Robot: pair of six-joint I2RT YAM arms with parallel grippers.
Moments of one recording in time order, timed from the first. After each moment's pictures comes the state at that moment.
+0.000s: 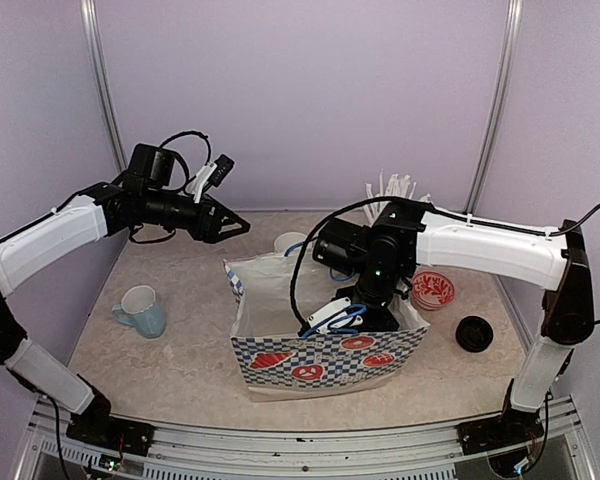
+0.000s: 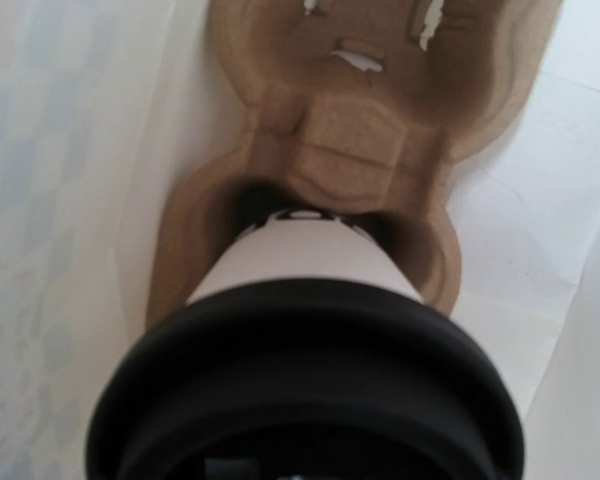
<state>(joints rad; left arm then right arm) -0.47 1.48 1.31 -0.43 0.59 0.09 1.05 1.78 1.60 -1.26 -0.09 -0.89</state>
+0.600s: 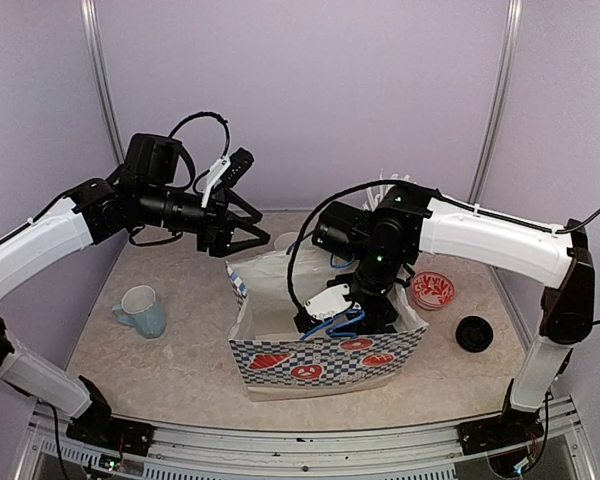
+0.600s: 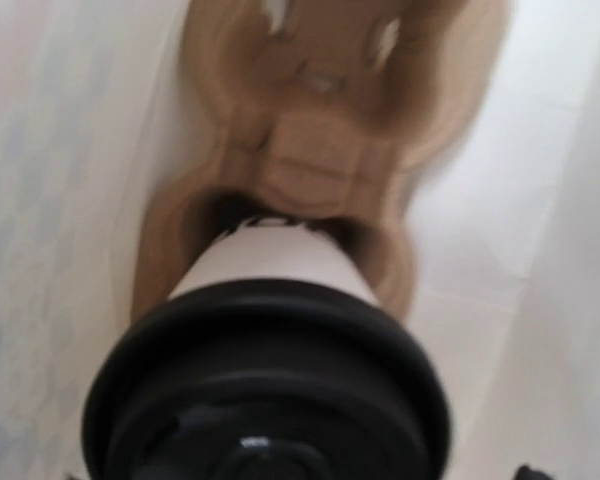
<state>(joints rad) -0.67 1.35 1.36 -0.47 0.61 0.19 1.04 1.79 1.70 -1.32 -0.09 -0.88</state>
